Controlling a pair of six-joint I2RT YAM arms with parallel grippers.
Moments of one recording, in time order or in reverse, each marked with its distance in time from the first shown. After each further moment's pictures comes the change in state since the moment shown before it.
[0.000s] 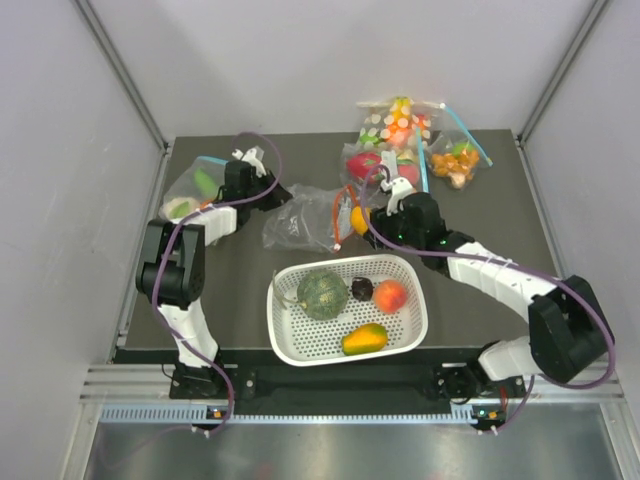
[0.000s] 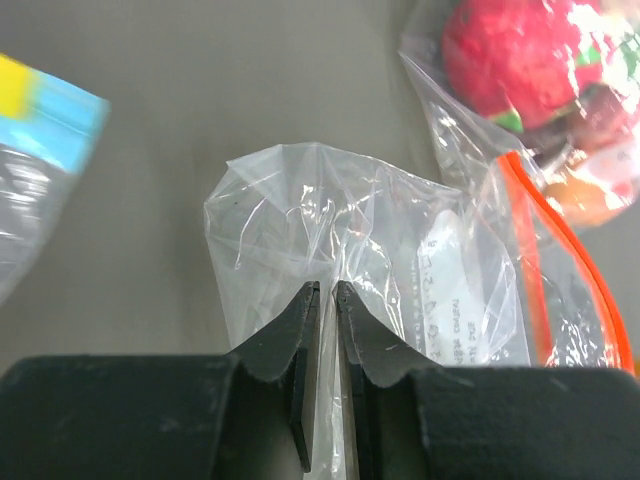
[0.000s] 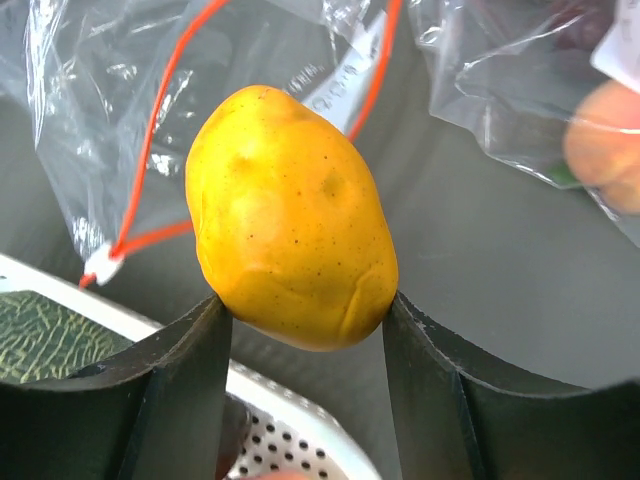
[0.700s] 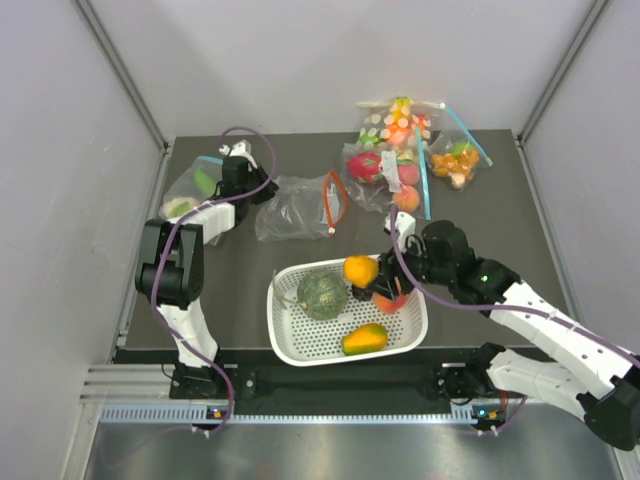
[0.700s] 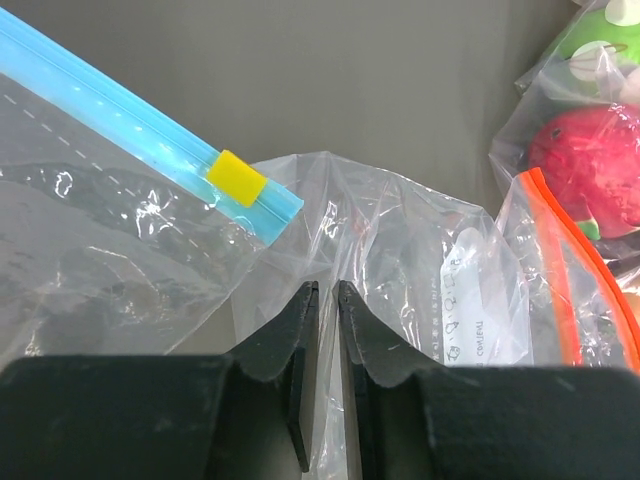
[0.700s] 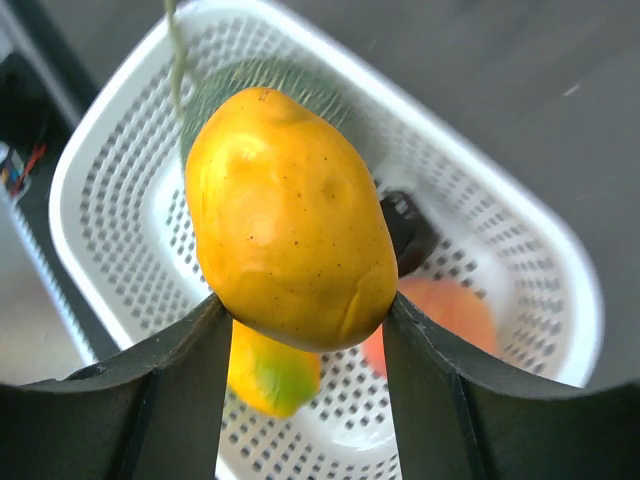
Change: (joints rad) left arm 0.014 -0.001 0.044 -0.024 -0.253 -0.013; right arm 0.150 -0.453 -0.039 -0.439 -0.226 -0.033
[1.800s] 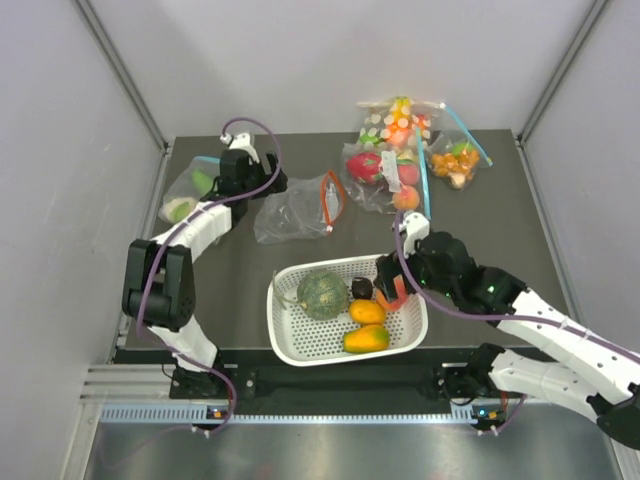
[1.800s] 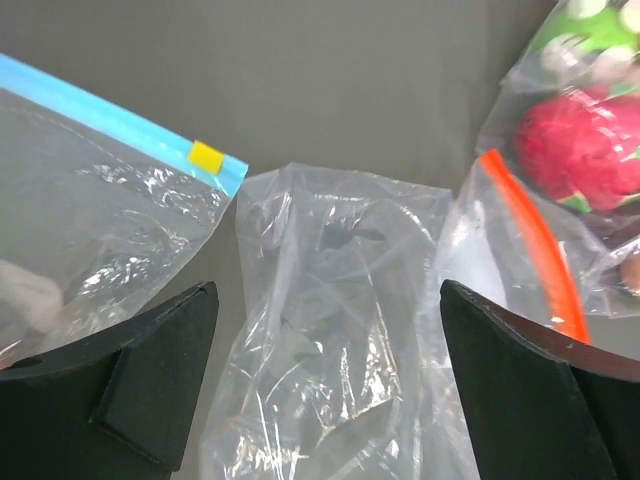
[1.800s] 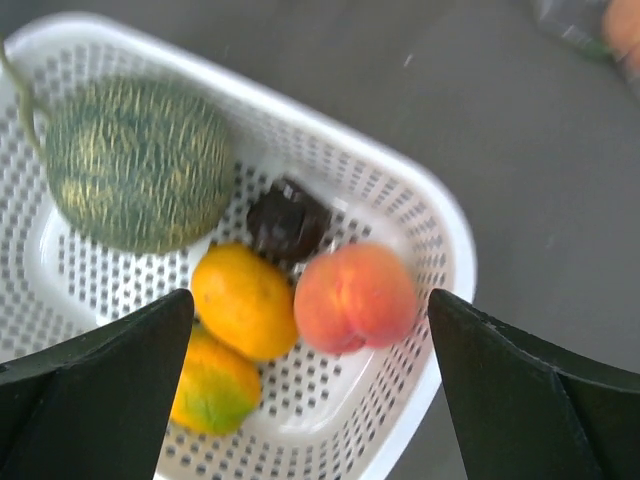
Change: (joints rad) left arm -0.048 -0.158 0.001 -0.131 -0.104 0.160; right arm 0.134 -0.064 -0.002 -0.130 0.392 0.086
